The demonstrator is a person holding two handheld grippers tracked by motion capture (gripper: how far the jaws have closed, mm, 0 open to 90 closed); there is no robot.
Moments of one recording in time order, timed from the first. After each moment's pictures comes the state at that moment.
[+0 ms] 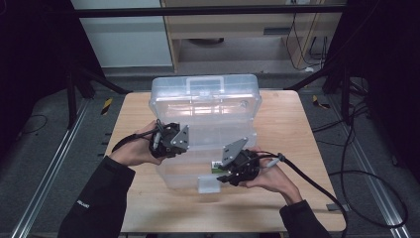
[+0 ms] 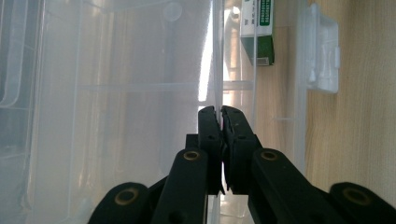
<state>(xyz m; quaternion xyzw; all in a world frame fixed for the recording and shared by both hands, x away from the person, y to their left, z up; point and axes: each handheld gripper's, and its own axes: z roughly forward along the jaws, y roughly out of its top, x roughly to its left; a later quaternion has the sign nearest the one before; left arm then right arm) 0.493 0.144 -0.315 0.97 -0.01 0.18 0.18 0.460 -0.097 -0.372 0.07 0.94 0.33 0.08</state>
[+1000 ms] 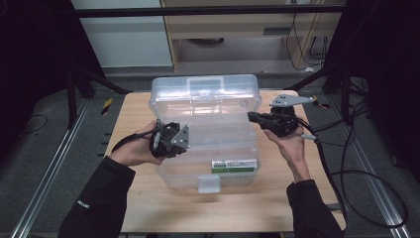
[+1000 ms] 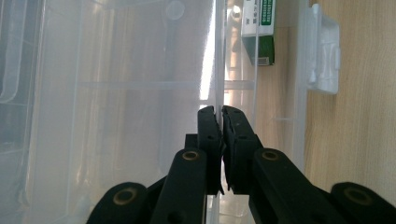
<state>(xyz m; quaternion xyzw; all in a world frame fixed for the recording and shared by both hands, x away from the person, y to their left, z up) 0.493 0.144 -0.315 0.97 0.00 0.18 0.17 0.523 -0.186 -0.321 0.34 0.76 0.51 0.20</state>
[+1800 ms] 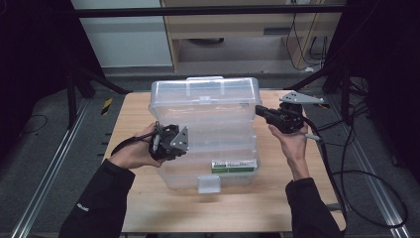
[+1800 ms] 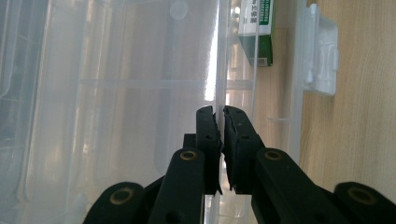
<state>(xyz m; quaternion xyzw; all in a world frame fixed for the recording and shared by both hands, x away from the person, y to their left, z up) 0.487 0.145 -0.319 0.97 0.01 0.18 0.18 0.528 -0.201 -0.326 0.40 0.71 0.54 0.21</state>
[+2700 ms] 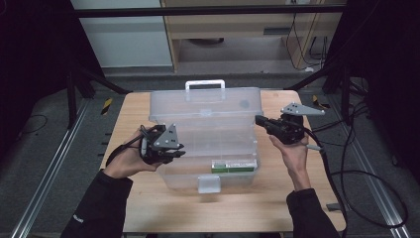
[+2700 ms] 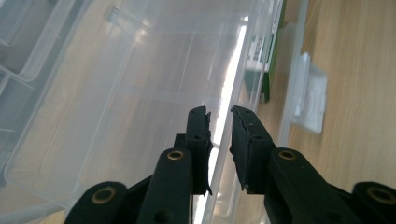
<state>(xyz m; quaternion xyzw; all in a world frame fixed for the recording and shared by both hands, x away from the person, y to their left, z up) 0.473 0.172 -0.313 0.93 0.09 0.19 0.30 0.510 -0.203 -0.344 0.39 0.71 0.55 0.19</state>
